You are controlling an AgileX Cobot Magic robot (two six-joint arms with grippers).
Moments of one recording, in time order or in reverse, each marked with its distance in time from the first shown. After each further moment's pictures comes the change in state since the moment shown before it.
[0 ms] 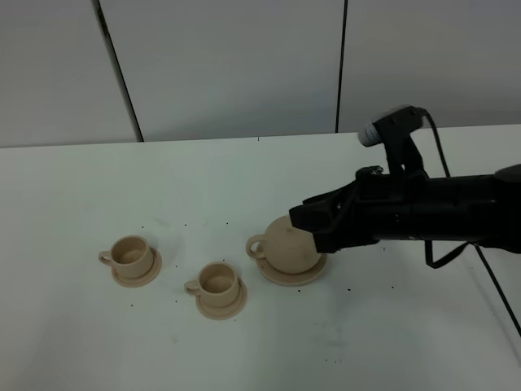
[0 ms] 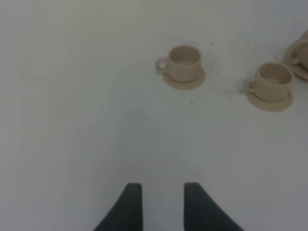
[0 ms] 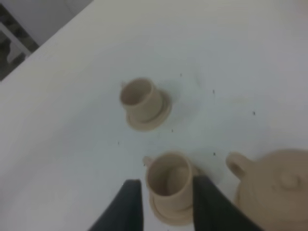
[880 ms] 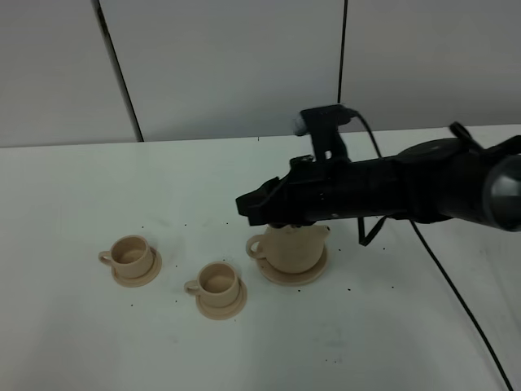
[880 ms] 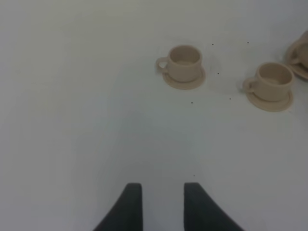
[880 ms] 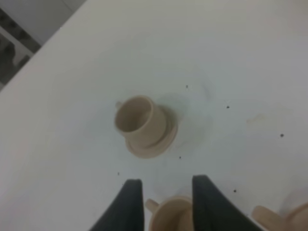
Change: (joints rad) left arm 0.000 0.000 0.000 0.000 0.000 -0.001; right arm 0.108 0.275 -0.300 -0.086 -0.068 0.226
